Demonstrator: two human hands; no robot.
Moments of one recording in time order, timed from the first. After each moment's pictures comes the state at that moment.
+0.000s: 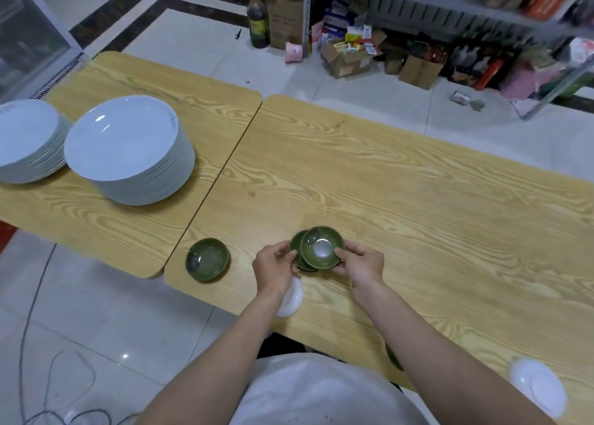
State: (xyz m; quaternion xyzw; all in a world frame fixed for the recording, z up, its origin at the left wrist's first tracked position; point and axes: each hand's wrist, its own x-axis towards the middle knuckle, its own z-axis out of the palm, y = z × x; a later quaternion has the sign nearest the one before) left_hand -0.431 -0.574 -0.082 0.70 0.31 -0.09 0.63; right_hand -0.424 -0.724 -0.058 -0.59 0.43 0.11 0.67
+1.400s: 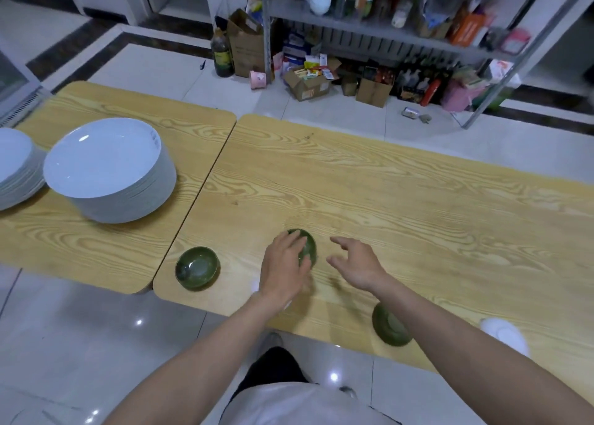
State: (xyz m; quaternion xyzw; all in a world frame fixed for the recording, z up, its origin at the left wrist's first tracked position) left_hand -0.448 -0.583 -0.055 0.95 -0.13 -0.08 0.29; right_hand -0.462 -0.754 -0.019 -0.92 0.09 0.19 0.33
